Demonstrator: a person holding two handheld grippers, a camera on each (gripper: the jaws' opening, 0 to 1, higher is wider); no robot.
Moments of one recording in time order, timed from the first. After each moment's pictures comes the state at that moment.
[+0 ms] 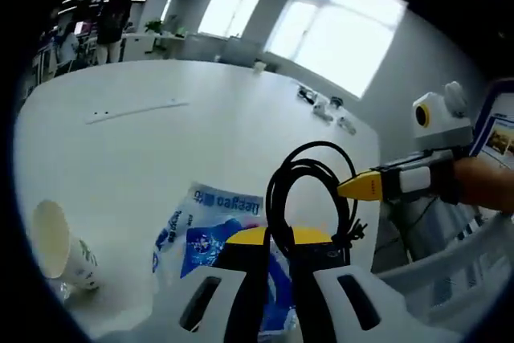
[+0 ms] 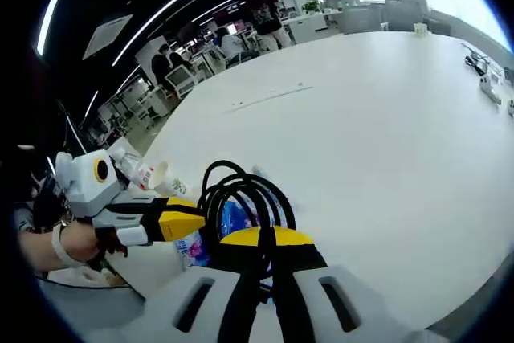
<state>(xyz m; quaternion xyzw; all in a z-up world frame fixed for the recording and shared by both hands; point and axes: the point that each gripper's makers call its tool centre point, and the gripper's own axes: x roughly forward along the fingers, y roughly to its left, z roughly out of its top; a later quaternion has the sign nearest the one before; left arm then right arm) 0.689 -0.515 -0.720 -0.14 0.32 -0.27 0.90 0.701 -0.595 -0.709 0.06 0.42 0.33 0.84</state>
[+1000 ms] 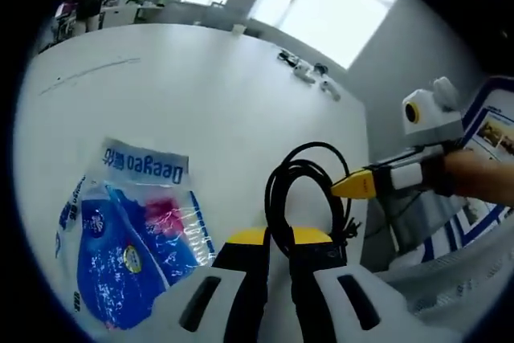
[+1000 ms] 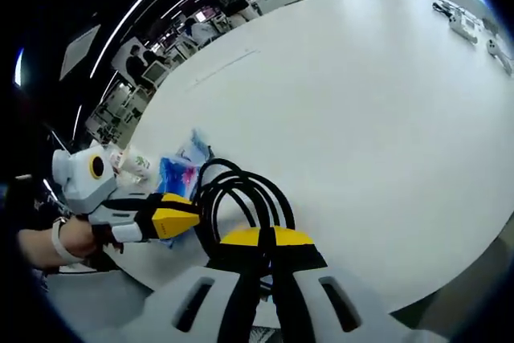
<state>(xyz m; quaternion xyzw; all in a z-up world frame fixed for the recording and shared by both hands) 0.680 -0.594 -0.778 -0.14 0.39 -0.31 0.86 0.687 -0.676 -0.775 0.10 0.50 0.29 0.81</state>
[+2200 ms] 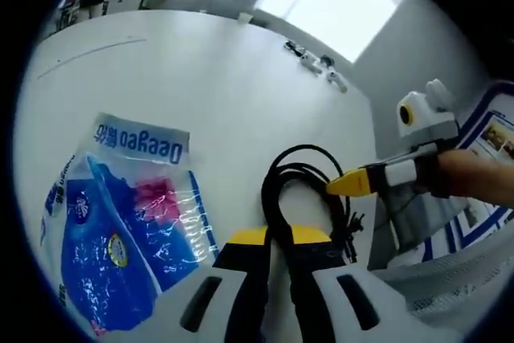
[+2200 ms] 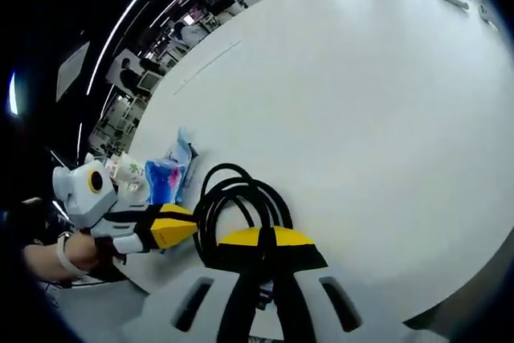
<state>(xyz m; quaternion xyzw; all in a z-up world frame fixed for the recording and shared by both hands) 0.679 -0.593 -0.799 -0.15 0.41 -0.30 0.85 0.691 -0.675 -0.800 0.15 0.52 0.28 0.80</state>
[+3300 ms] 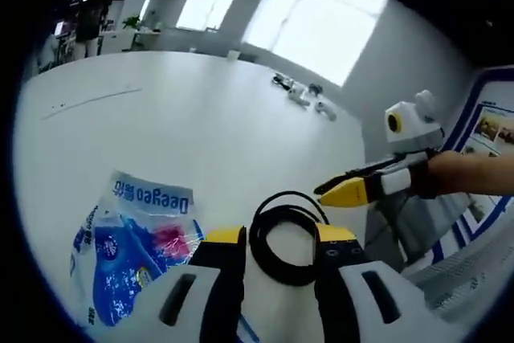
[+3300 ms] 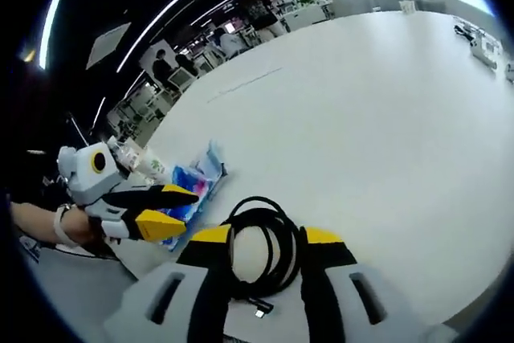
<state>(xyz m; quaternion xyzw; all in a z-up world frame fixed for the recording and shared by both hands) 0.692 -0.583 -0.744 -0.13 0.30 -0.31 0.89 0.705 -0.666 -0.758 0.07 0.42 0.38 0.82</state>
